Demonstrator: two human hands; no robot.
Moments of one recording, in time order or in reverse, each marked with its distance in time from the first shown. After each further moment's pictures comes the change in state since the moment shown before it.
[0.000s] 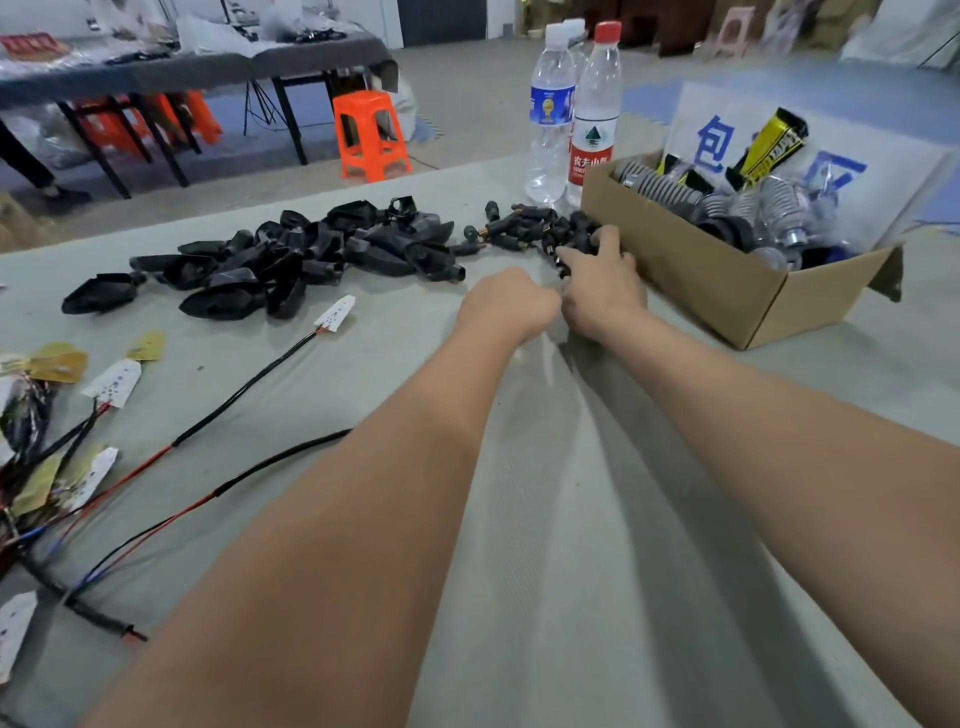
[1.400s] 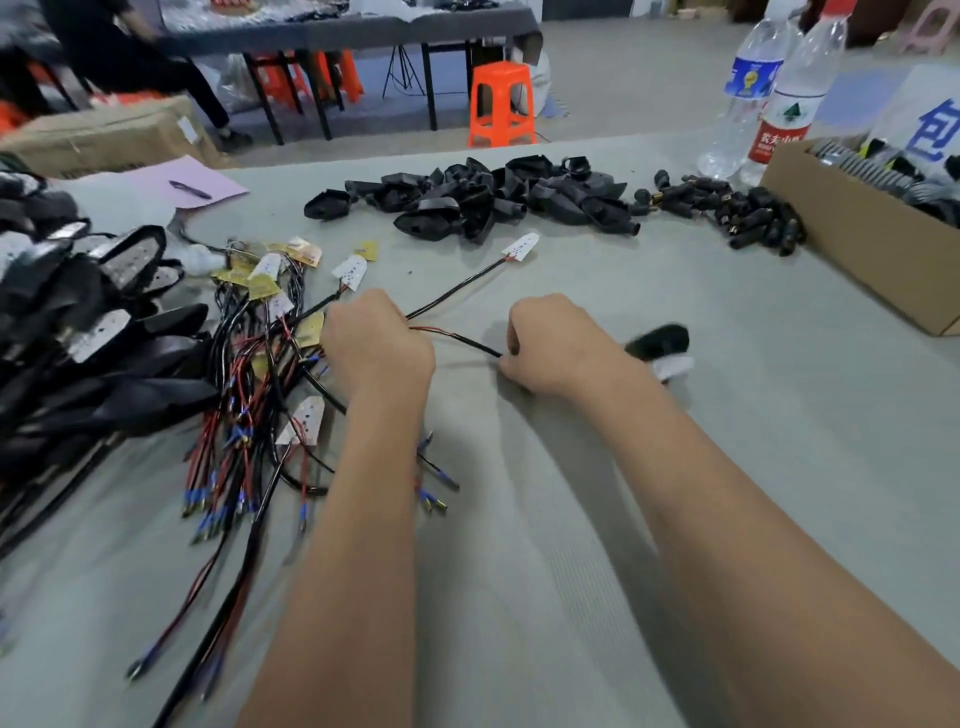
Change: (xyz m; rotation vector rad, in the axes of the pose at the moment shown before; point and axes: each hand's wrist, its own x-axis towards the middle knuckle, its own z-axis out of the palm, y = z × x) left_hand -0.209 -0.217 -0.089 0.013 0.610 -0.537; right_hand -0.185 -0.201 0.003 -0.017 -0.331 -0.483
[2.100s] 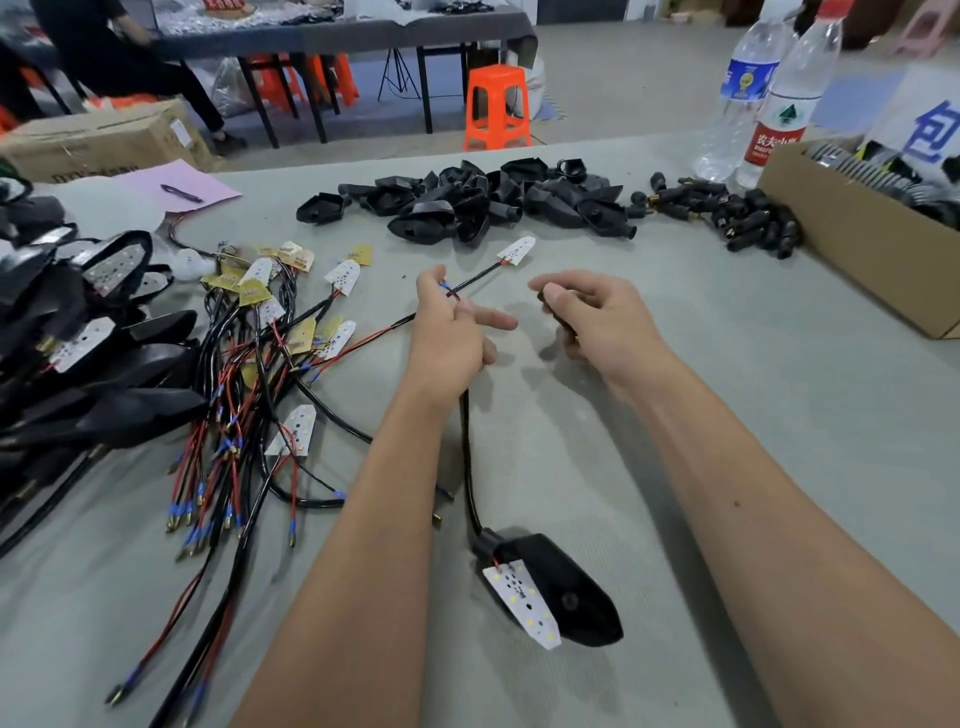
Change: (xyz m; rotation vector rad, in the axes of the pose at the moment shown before) left_hand -0.008 0.031 0.041 -0.910 -0.424 0.073; right_hand 0.004 0.053 0.011 1.179 0.252 0.141
